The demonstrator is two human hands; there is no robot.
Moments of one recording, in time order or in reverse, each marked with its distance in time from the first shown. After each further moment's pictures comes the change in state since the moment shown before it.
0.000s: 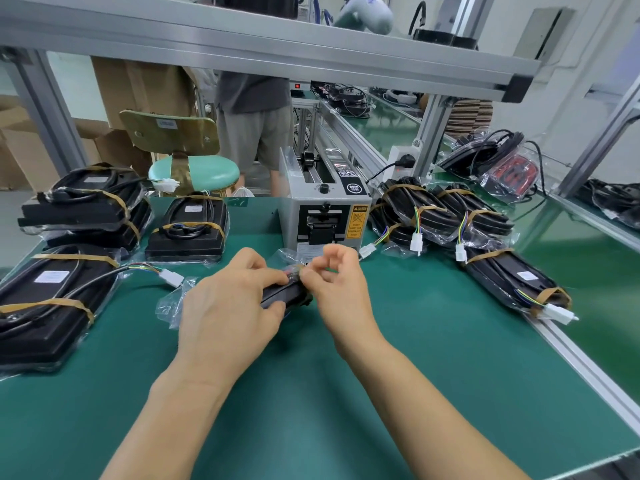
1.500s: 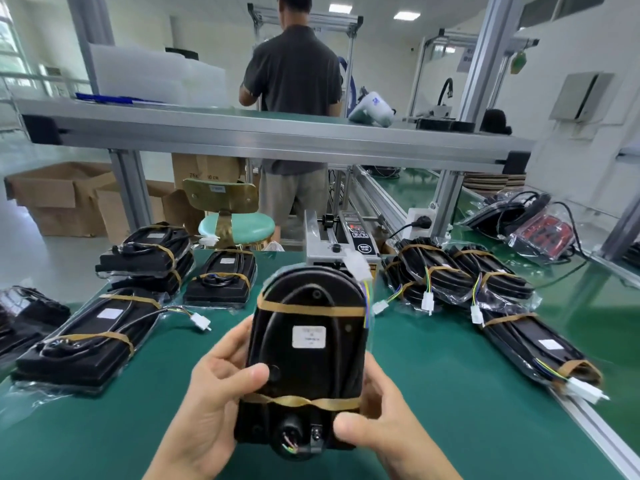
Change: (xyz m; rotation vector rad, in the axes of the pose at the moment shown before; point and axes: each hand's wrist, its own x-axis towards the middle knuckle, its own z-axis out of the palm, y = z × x) left_hand -0.044 0.006 -0.009 -1.624 -0.075 -0.390; right_hand -0.053 0.016 -0.074 0.384 -0.726 -0.146
